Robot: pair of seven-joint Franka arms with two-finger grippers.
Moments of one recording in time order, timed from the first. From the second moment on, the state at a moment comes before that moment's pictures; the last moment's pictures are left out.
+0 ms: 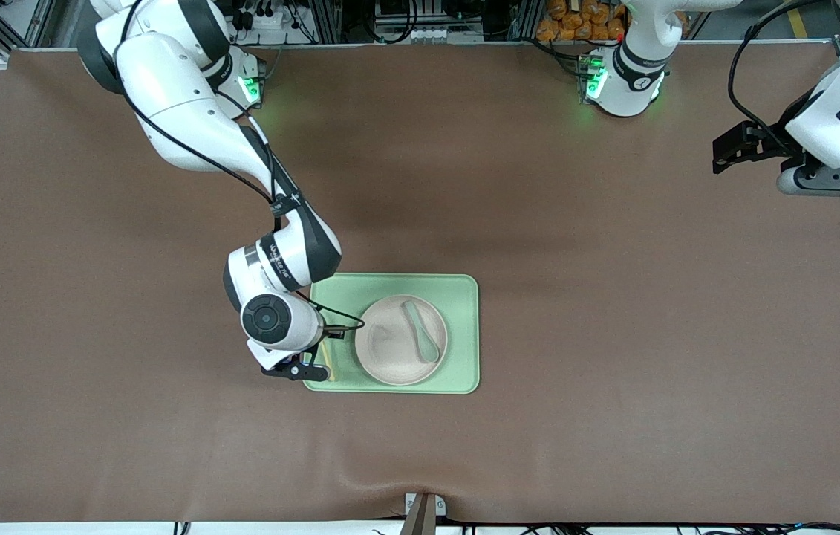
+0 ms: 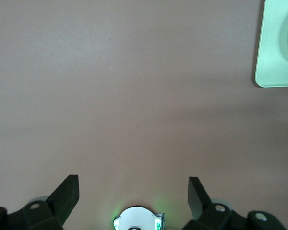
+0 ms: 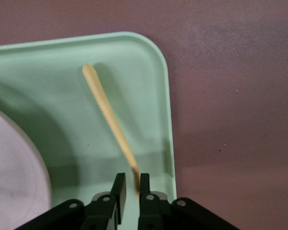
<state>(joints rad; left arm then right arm) -0.06 -0.01 -0.09 -1.54 0.00 1.41 -0.08 0.39 0.90 0.04 -1.23 0.03 1.98 0.54</state>
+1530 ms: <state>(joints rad) -0.03 0.02 -0.09 -1.54 0.00 1.45 -0.08 0.12 0.50 0.05 -1.10 0.08 1.47 0.40</state>
